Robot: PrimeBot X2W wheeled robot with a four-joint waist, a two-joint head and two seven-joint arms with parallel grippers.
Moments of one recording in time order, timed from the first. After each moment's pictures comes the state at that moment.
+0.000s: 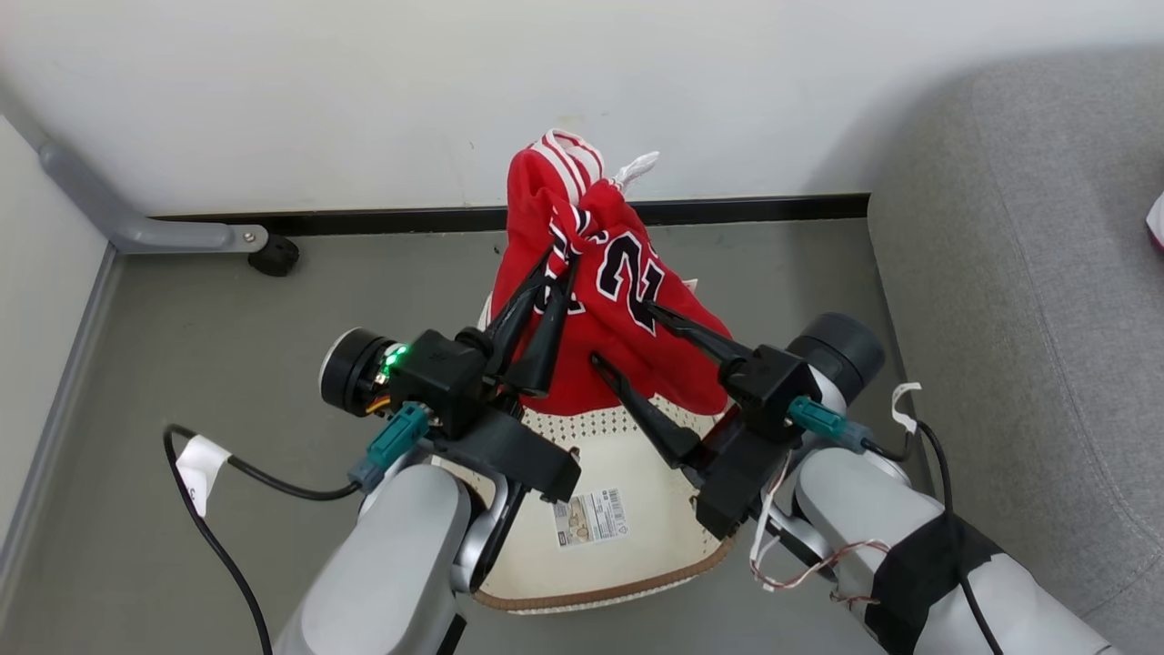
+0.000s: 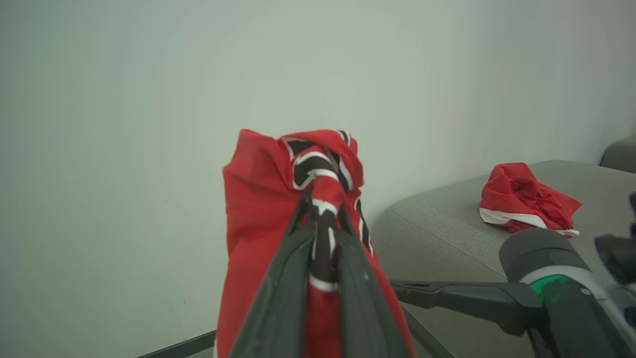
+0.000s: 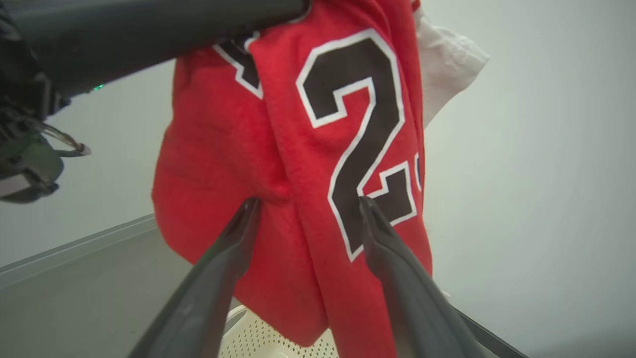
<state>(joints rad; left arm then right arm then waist) -0.53 0.04 -0.49 0.35 -0.35 -0.05 -0.25 -0.65 -0.11 0.78 0.54 0.26 0.12 -0.26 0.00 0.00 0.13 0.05</state>
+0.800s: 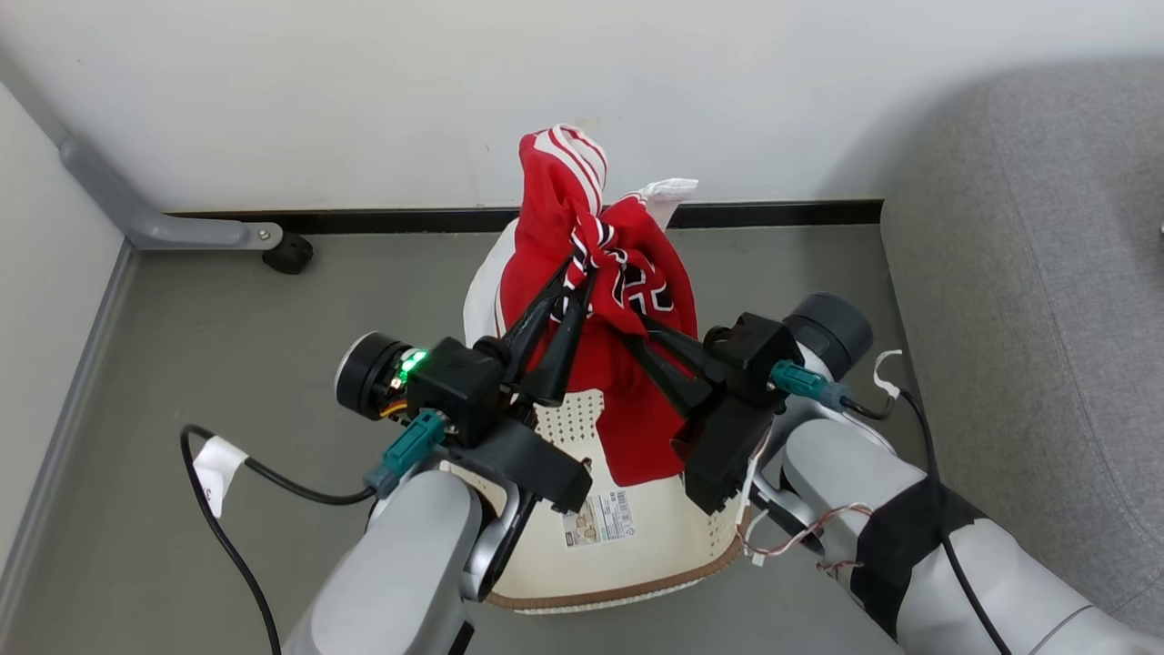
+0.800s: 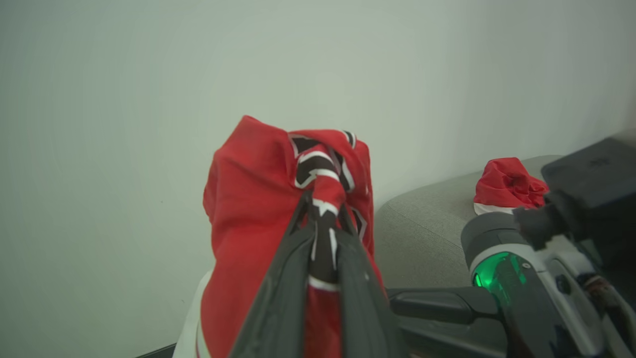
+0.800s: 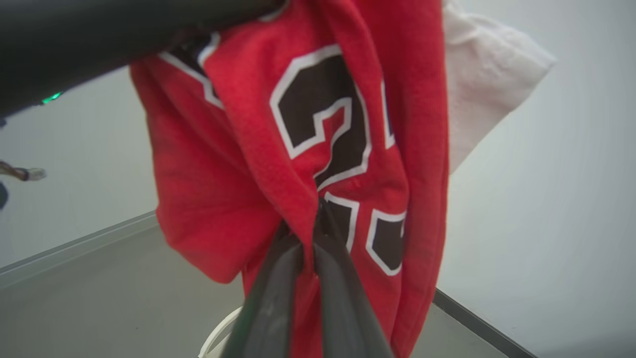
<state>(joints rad) -0.52 0.04 -0.53 0.35 -0.35 -0.06 -0.25 -0.76 -0.09 0.86 0.69 0.35 0.12 -0.26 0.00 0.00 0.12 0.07</state>
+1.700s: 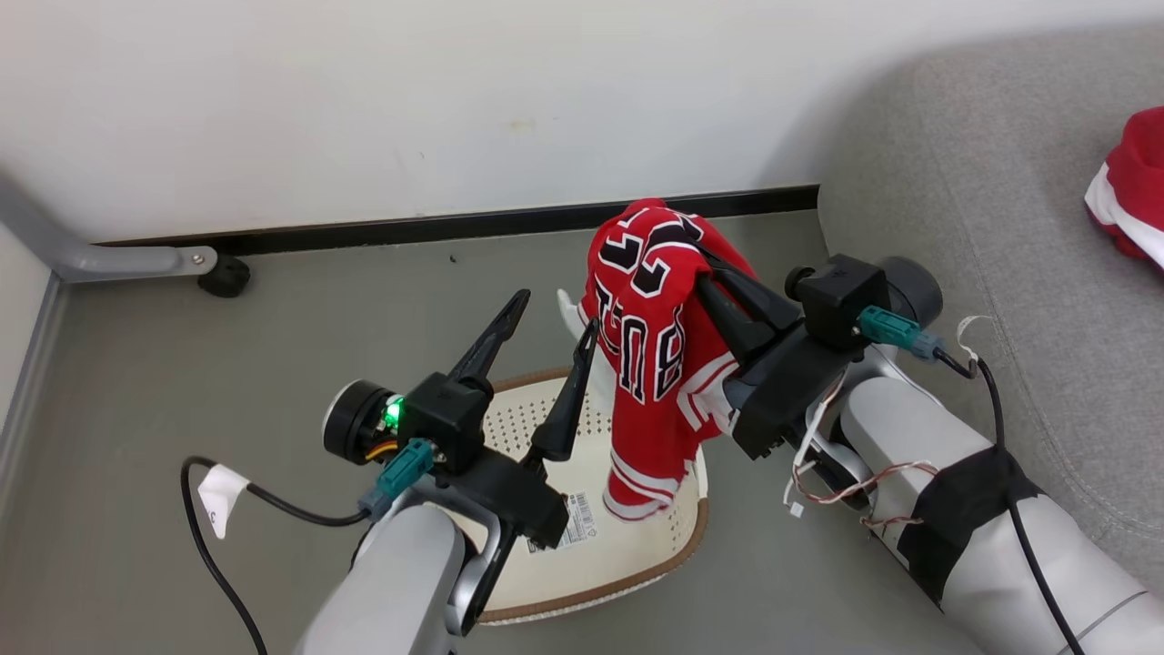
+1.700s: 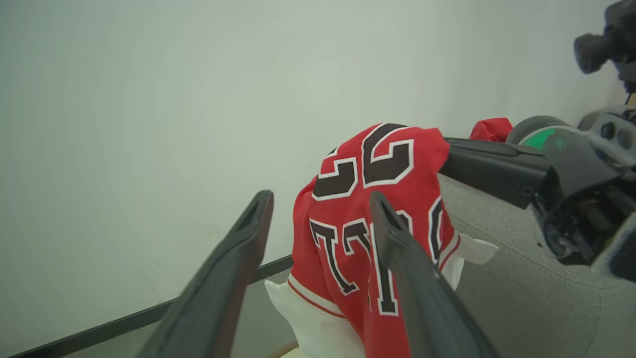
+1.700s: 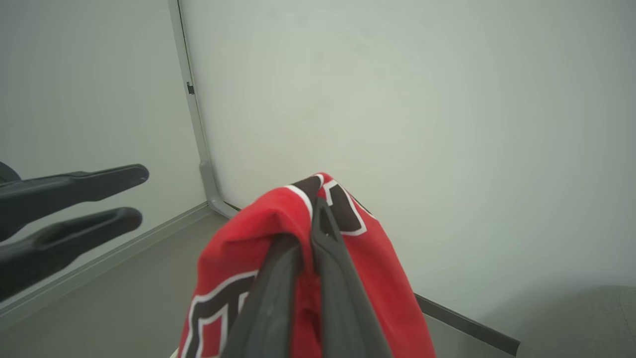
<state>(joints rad) -0.48 0.06 -0.52 0.42 -0.35 -0.06 -0.25 -0.77 -0.15 0.76 0.63 0.43 0.12 -0.26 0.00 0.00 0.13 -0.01</state>
